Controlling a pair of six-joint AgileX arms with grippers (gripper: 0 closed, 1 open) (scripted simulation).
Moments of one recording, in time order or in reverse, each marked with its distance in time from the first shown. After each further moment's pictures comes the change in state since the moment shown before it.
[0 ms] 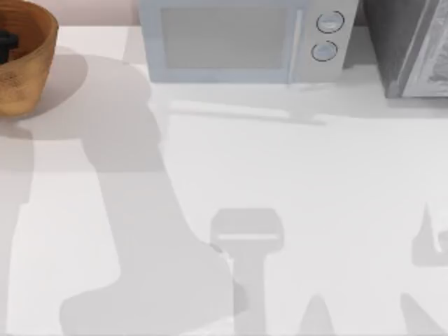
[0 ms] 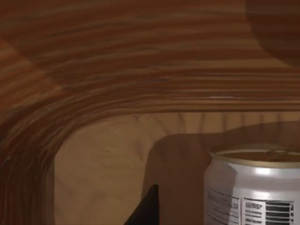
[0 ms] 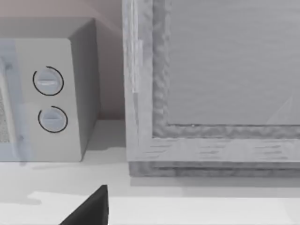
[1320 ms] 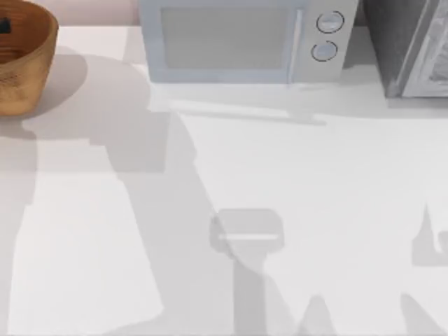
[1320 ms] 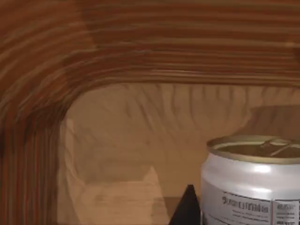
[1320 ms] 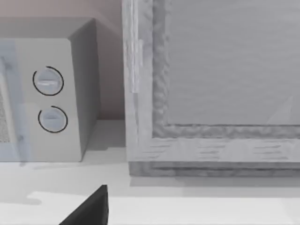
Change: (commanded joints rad) left arm -0.001 -0.232 -0.199 0.078 -0.020 -0.032; right arm 0.000 0.000 0.000 0.000 0.000 0.000
